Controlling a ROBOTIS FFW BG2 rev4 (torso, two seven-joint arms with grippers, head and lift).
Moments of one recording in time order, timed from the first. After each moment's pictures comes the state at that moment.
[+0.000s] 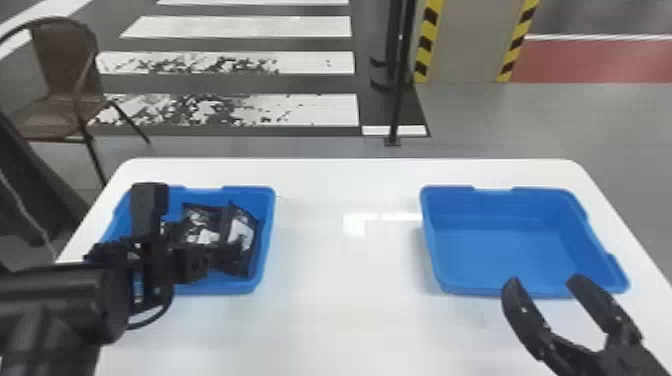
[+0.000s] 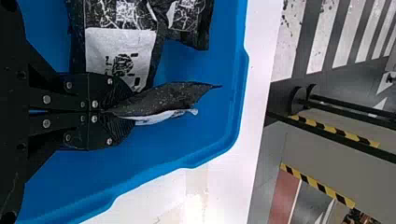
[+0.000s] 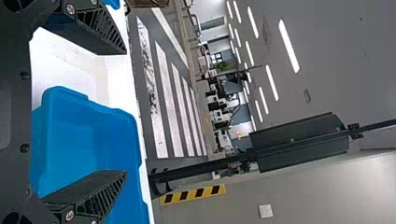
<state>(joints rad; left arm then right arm) -0.05 0.13 0.16 -1.78 0.06 1.04 -0.51 0.75 -0.04 -0.15 -2.18 -0.35 -0.04 0.36</state>
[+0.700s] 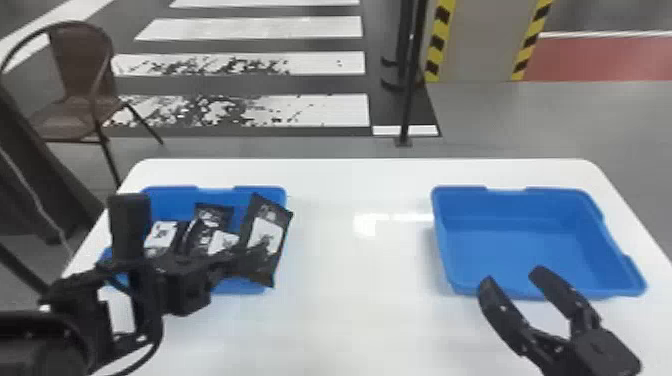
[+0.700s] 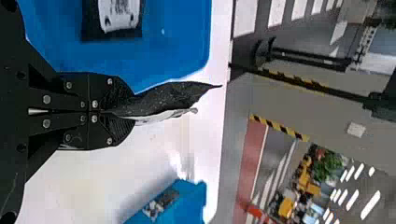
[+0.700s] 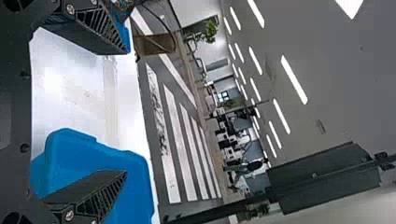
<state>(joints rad) 0.23 0.16 0.20 -2.20 0.24 1.02 -0.61 0.64 -0.05 -0.14 -2.10 -0.42 0.07 0.54</state>
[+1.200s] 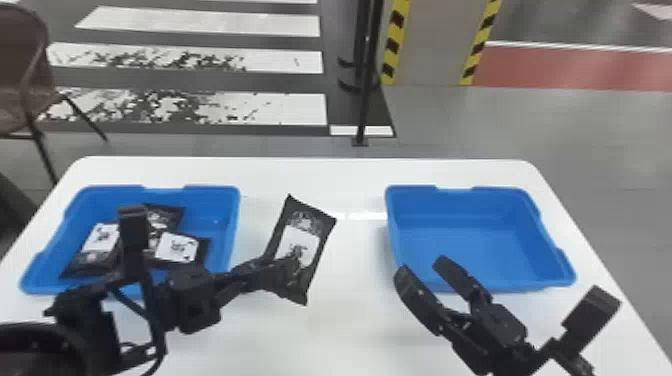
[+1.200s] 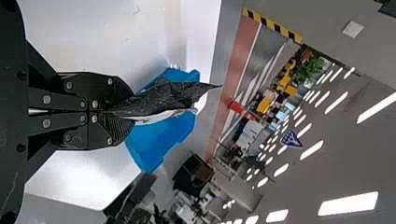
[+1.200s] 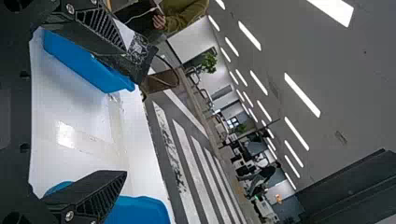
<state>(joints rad) 0.19 0.20 0.04 -2.01 0.46 0.82 -0.80 0.55 -0.08 -0.08 -2.06 -0.53 0.23 0.58</state>
